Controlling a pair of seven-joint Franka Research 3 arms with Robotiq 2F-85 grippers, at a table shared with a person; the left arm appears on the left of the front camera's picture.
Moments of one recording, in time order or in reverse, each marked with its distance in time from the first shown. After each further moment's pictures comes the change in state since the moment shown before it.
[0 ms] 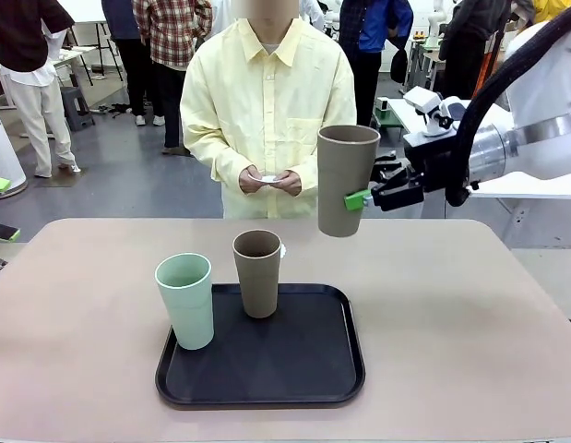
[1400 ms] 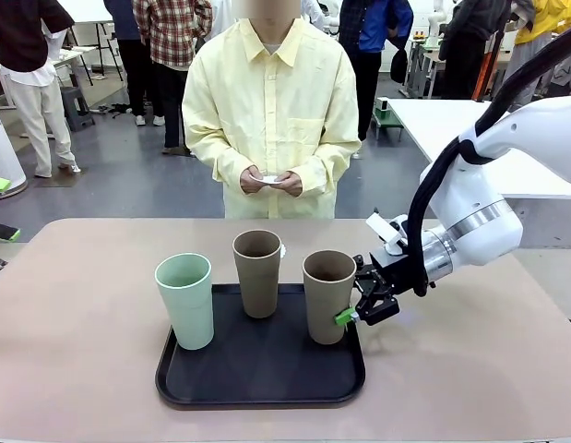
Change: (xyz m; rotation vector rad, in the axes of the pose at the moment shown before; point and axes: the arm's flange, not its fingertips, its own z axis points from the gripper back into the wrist) left arm 0.000 0.000 0.000 0.000 0.000 0.000; right arm -0.191 -0.011 -0.081 0.242 0.049 0.085
